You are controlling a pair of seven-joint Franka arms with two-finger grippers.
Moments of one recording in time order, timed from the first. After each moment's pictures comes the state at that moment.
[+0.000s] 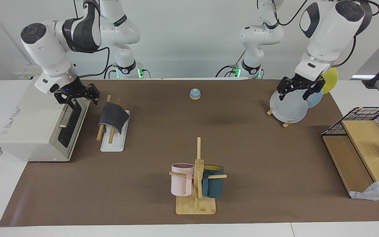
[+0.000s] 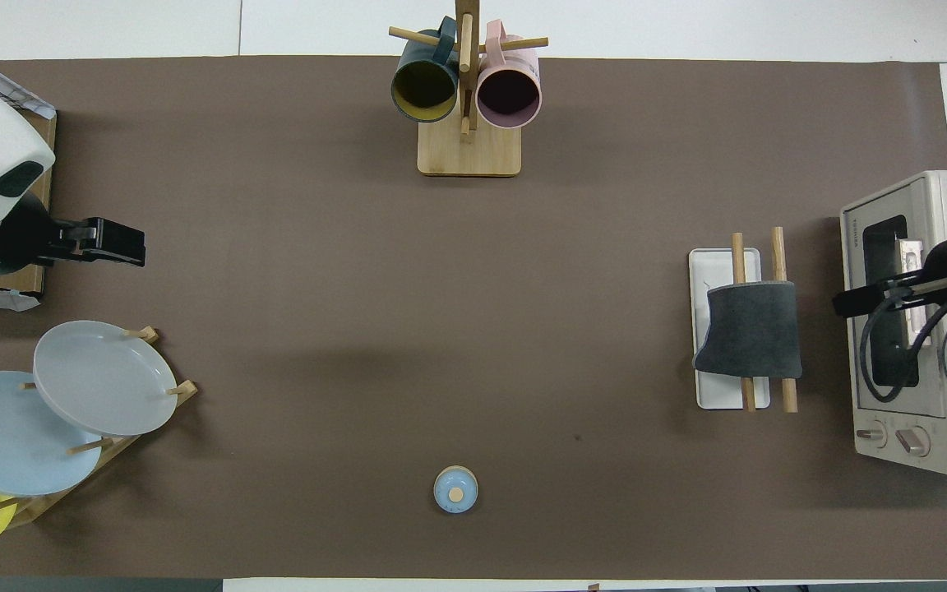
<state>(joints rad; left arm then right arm) -0.03 -0.04 -0.13 -1.72 0.00 1.69 -0.07 -0.03 -0.10 -0.06 -1.92 0.00 1.79 -0.29</state>
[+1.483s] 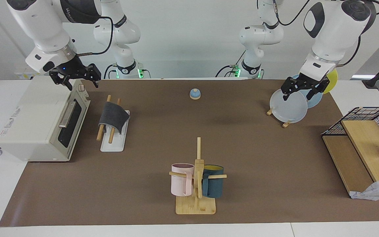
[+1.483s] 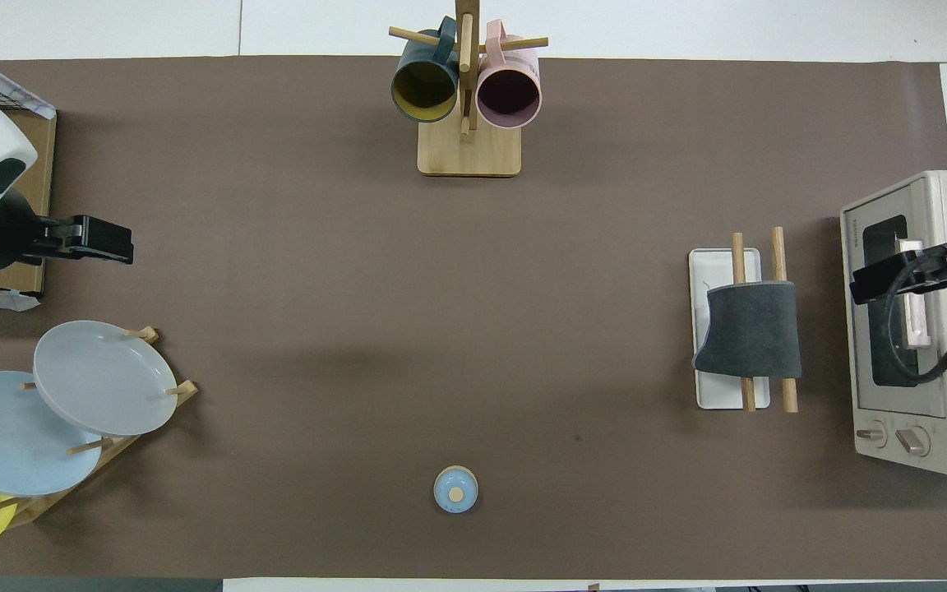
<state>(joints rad) -0.02 -0.04 -0.11 -1.71 0.00 1.69 -0.06 0.04 -0.01 -0.04 -1.62 -0.03 1.45 -0.11</state>
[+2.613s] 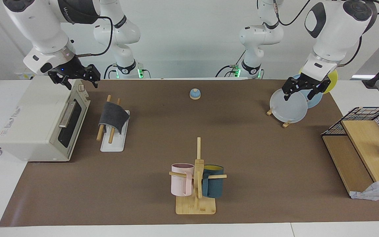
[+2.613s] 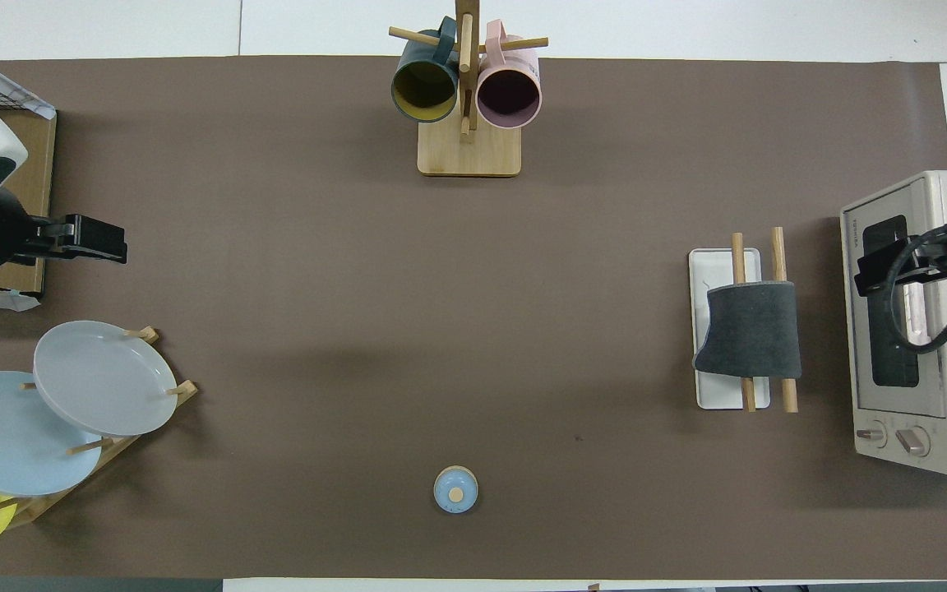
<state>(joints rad) -0.02 -0.04 -0.10 -1.71 0.00 1.69 -0.06 0.03 0.01 -0.04 -1.56 -0.03 1.43 -0.09</state>
